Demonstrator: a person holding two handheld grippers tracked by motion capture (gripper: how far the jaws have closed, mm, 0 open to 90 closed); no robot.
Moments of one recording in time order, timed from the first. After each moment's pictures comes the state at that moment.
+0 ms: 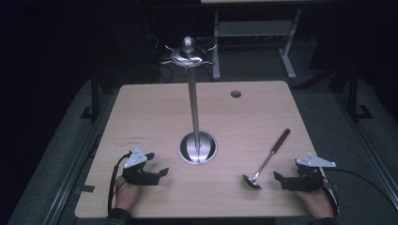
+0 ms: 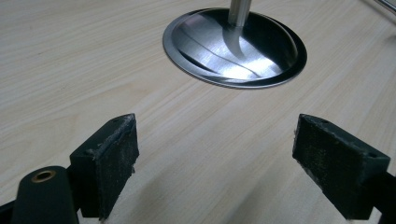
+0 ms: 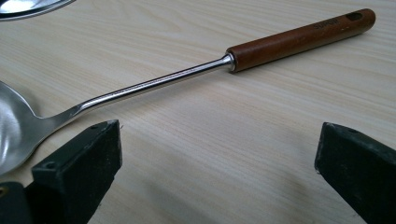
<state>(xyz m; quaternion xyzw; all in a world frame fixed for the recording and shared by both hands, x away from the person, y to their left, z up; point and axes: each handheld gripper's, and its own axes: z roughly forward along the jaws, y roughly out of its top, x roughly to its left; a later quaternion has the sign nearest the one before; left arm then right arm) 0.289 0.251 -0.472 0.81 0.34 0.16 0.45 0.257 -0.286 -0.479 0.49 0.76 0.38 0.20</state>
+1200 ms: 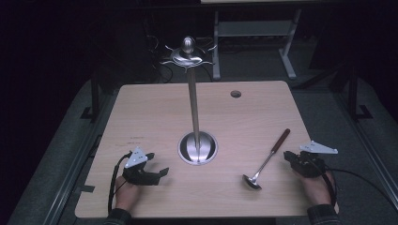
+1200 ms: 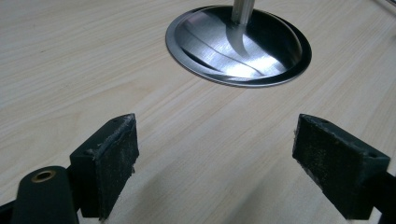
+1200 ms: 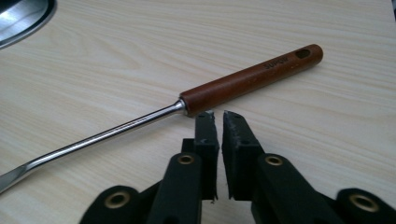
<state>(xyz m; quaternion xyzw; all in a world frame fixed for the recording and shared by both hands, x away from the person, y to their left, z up) 0.290 0.251 -0.472 0.81 0.35 0.17 0.45 0.286 -0.294 -0.462 0.52 0.74 0.37 0.22</state>
